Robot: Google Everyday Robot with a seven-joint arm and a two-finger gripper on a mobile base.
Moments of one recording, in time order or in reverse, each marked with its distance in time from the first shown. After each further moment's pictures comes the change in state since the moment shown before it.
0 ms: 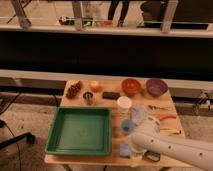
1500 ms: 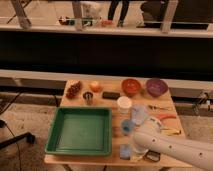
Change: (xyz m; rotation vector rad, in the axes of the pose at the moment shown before) arm 0.012 0.002 0.013 -0.015 -0.017 0.026
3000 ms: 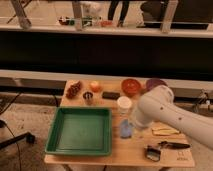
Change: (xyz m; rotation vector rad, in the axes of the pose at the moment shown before) arm -0.025 -0.086 -0.129 0.048 -0.045 -0.049
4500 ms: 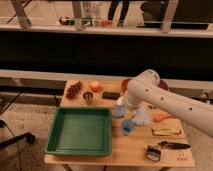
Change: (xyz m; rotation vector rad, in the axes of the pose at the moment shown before) arm -0.002 -0.098 -0.001 0.134 0.036 0.014
